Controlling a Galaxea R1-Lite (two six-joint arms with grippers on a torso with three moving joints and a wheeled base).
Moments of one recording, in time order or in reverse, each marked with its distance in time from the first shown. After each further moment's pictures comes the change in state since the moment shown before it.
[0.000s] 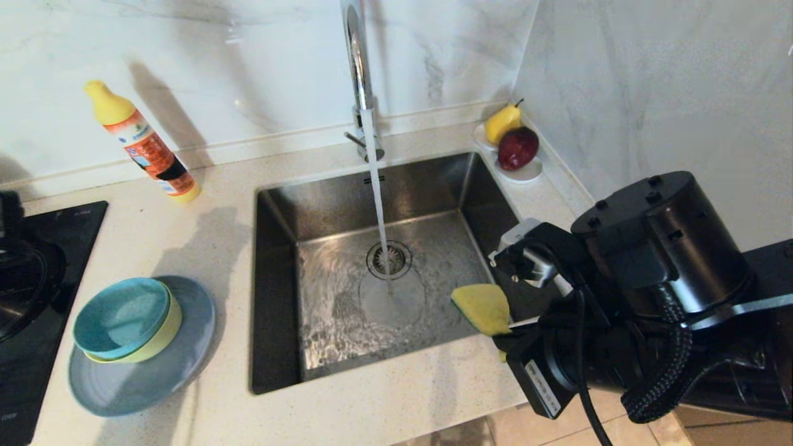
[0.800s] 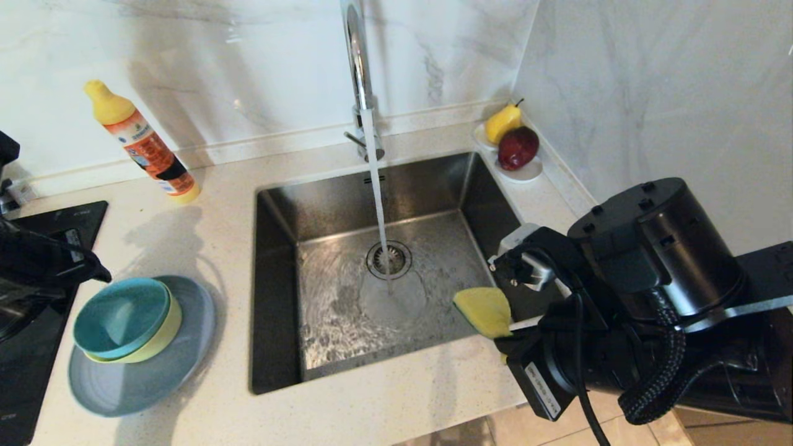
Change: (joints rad) left arm 0.319 0.444 -0.220 0.308 -0.320 -0.426; right arm -0.004 0.003 0.009 0.001 -0.001 0.001
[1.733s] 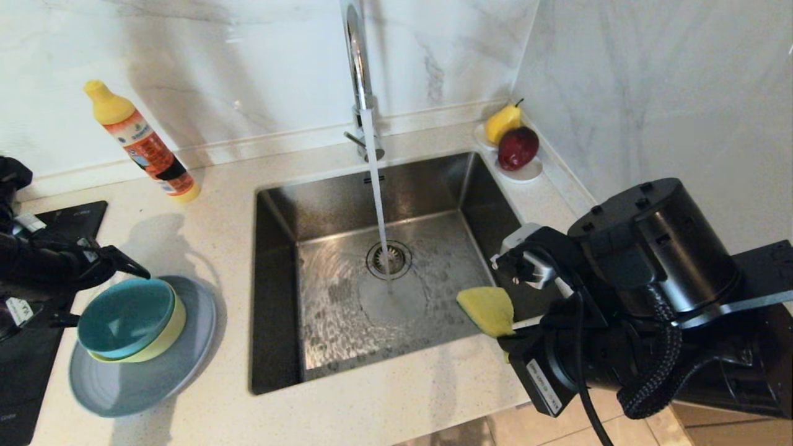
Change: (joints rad) left arm 0.058 0.086 0.011 0.003 -0.254 -0.235; right arm -0.016 0.003 0.002 0.002 0.000 0.000
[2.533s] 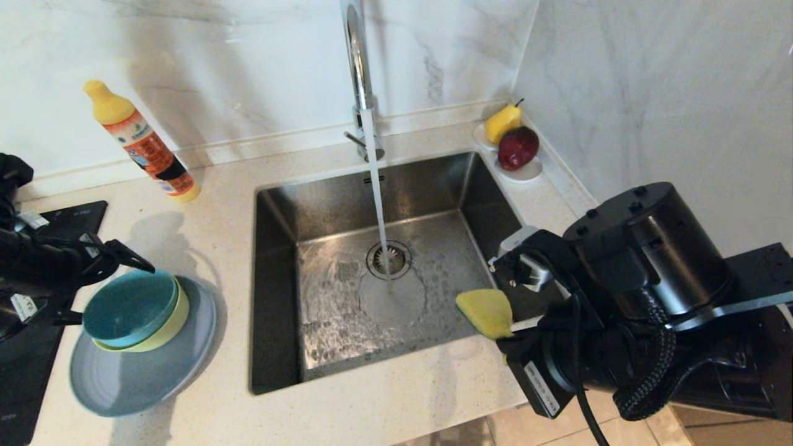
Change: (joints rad) left arm 0.000 0.007 -0.019 0.001 -0.024 -0.004; right arm 0.000 0.006 0.003 0.000 0.000 0.003
